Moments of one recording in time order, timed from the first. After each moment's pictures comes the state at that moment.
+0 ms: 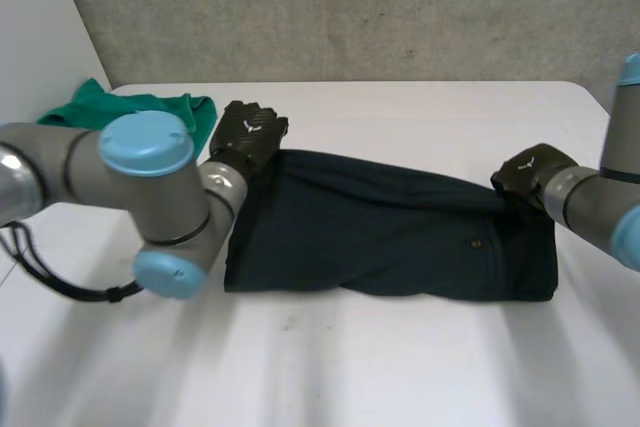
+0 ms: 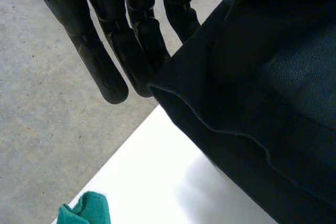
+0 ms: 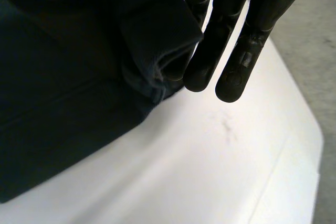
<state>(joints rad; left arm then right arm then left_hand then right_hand) 4.18 -2.29 -1.17 3.41 -1.58 3.61 1.80 -0.99 1.19 0.33 1.53 2.34 1.15 1.20 1.19 1.20 0.98 0.99 1.18 1.18 1.19 0.99</state>
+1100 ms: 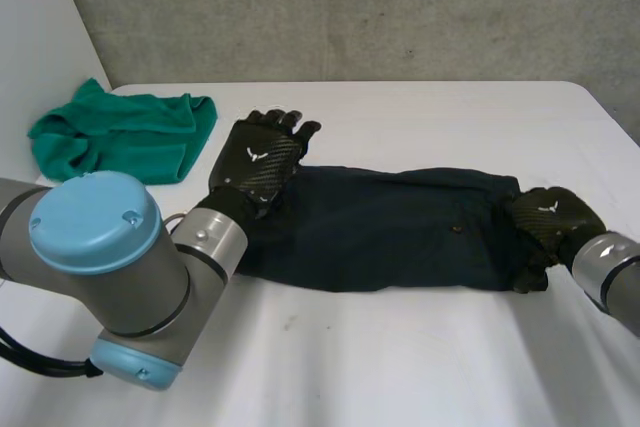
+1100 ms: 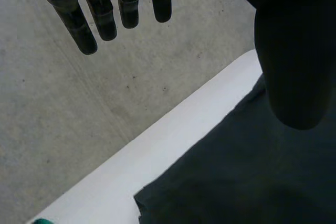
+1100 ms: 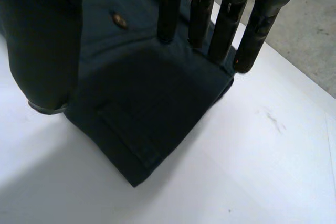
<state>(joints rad) 4.10 -1.97 -1.62 3.60 -1.55 3.40 1.68 -1.29 1.79 -0.03 1.30 2.61 0.19 0.20 0.21 0.20 0.05 0.39 0.45 0.46 0.46 0.27</state>
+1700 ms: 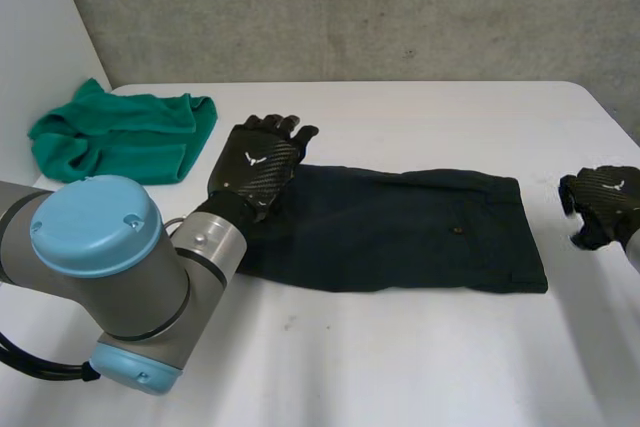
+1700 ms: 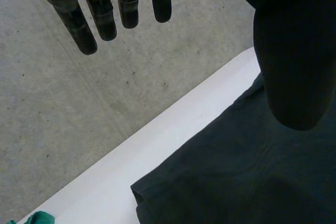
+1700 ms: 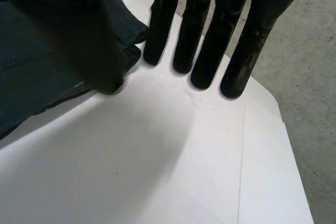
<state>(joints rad) 4.10 -1.97 -1.64 3.60 -1.55 3.39 1.48 -1.28 1.81 -0.20 1.26 2.61 0.19 0.20 0.21 0.20 0.05 0.73 0.88 0.88 0.91 0.74</state>
